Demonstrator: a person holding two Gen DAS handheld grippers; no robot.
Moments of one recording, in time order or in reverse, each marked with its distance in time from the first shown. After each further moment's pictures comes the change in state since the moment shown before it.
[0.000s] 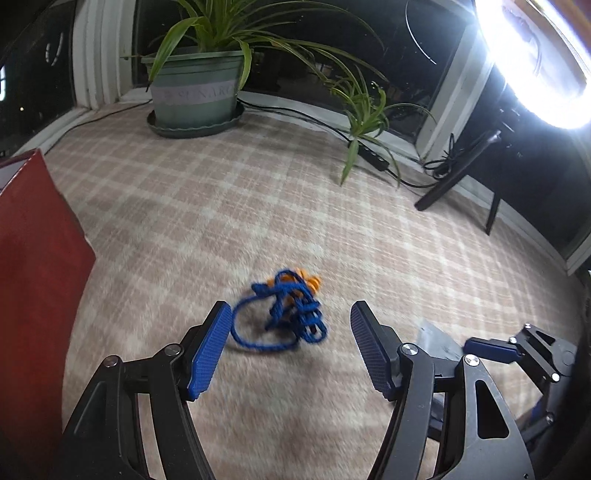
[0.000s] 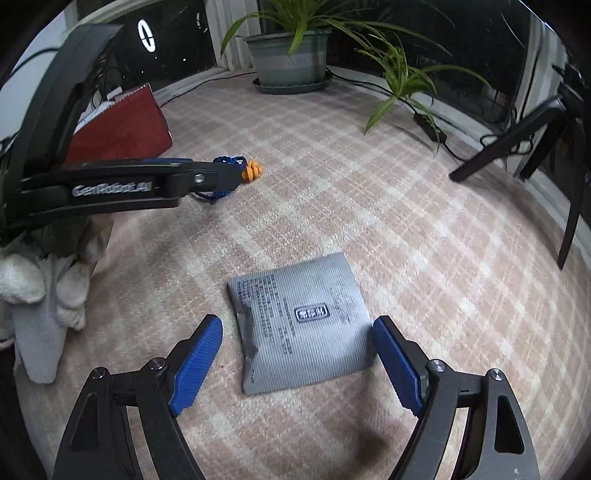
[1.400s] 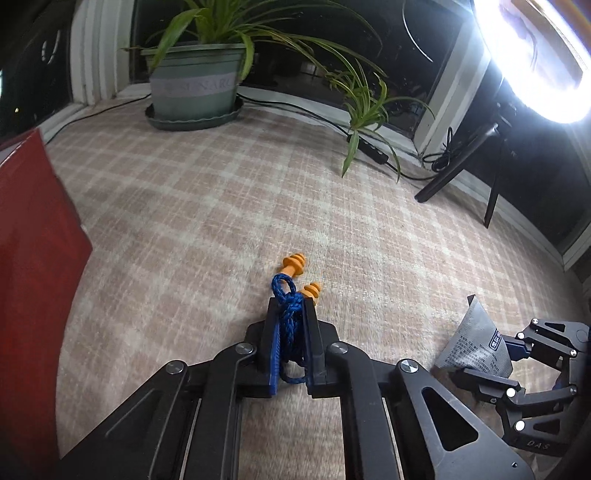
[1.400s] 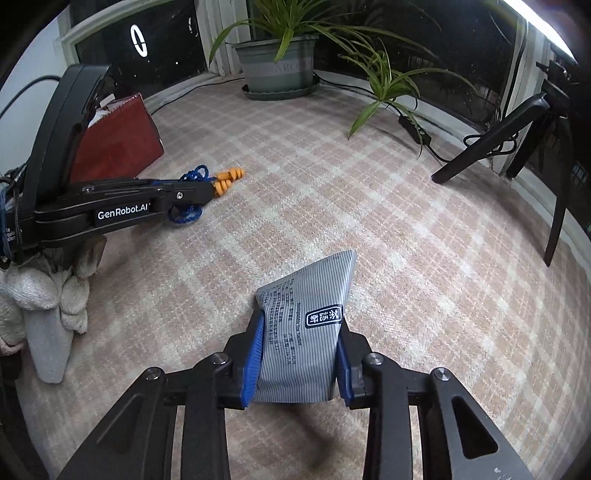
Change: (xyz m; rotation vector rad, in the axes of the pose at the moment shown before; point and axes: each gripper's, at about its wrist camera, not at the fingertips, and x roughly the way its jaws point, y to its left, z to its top) left arm 0.001 0.010 -0.008 0.008 -0.002 -0.025; right arm -0.013 -0.010 -0.004 0.034 -0.012 -0.019
